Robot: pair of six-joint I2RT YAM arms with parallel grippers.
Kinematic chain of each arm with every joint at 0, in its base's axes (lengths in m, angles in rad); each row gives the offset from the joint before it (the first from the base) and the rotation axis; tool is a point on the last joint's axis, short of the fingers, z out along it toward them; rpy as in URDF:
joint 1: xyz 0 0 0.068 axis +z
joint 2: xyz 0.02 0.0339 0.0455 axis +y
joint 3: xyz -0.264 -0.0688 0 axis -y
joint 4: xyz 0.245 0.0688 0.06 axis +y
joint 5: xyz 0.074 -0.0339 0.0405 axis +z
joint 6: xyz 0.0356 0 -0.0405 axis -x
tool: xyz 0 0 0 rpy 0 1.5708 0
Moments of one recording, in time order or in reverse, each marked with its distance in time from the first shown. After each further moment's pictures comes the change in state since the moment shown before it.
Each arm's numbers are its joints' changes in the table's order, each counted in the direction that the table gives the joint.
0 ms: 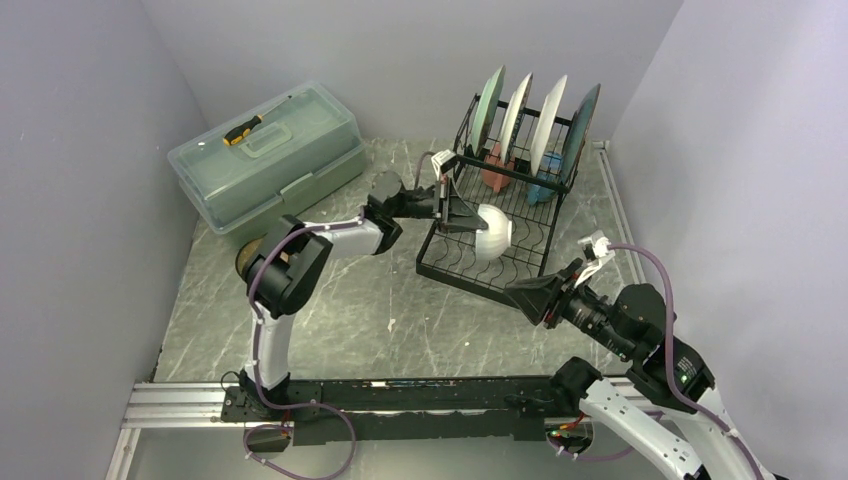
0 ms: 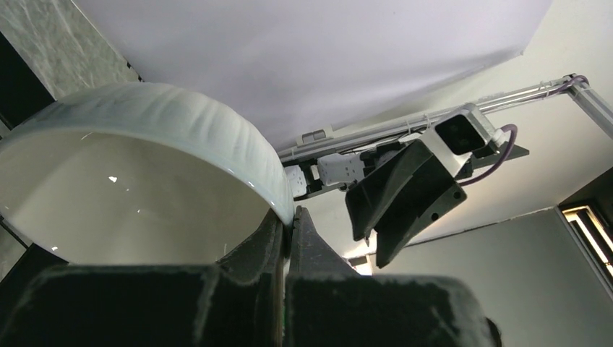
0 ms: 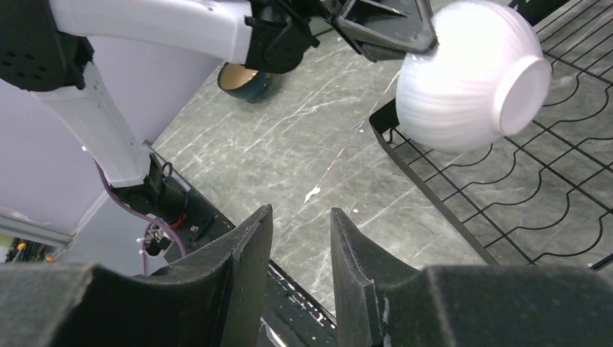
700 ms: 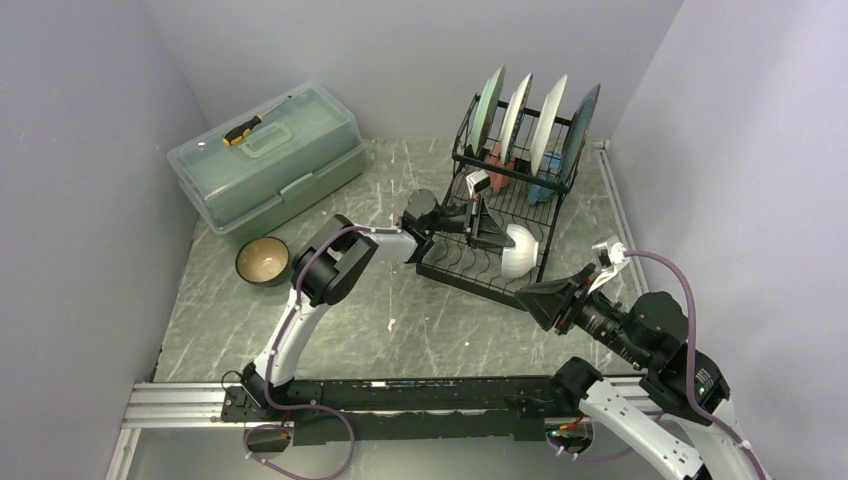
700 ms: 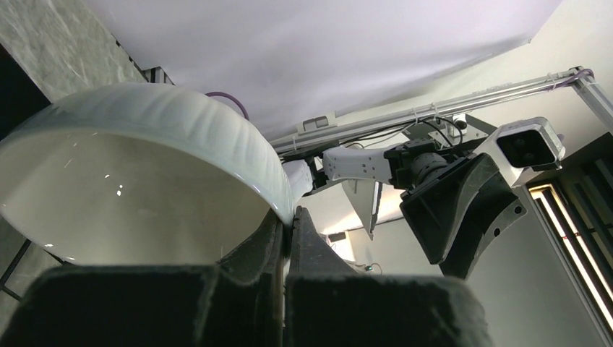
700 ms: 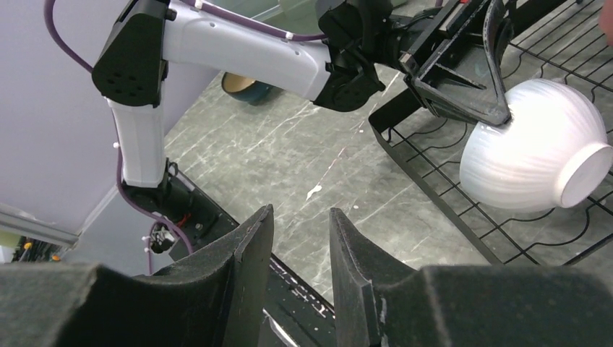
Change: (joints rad) left arm -0.111 0.319 0.233 -0.136 0.012 0.105; right arm 0.000 -0.034 0.061 0.072 -0.011 -0.001
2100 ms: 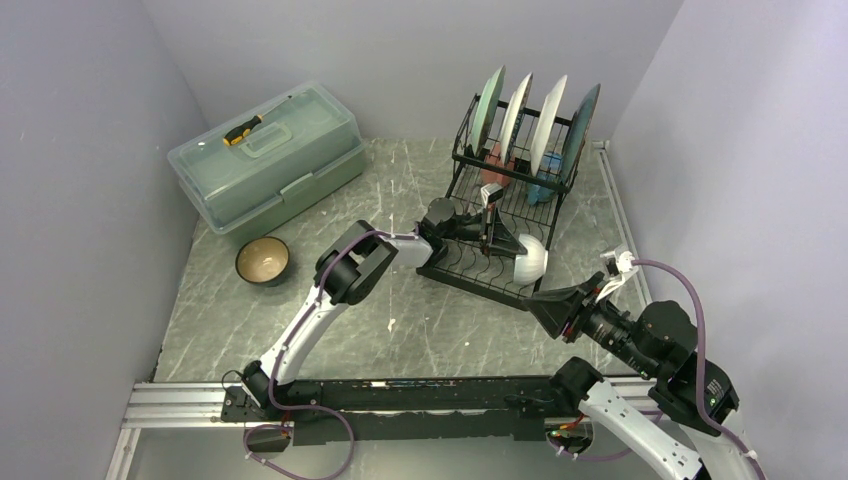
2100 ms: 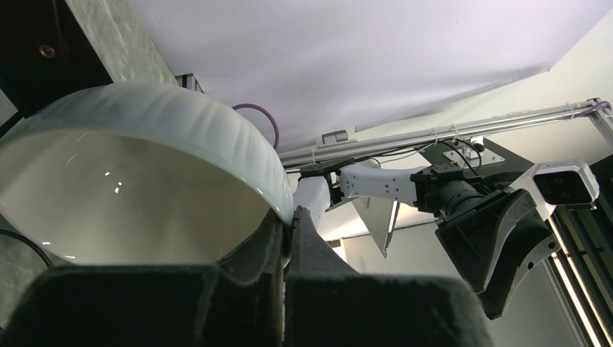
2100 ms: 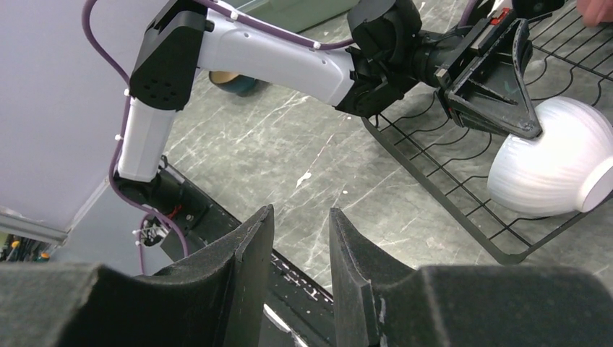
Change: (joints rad) left arm -0.042 0.207 0.193 0.055 0.045 -0.003; right arm 0.000 -0.049 0.015 0.093 -0.028 0.003
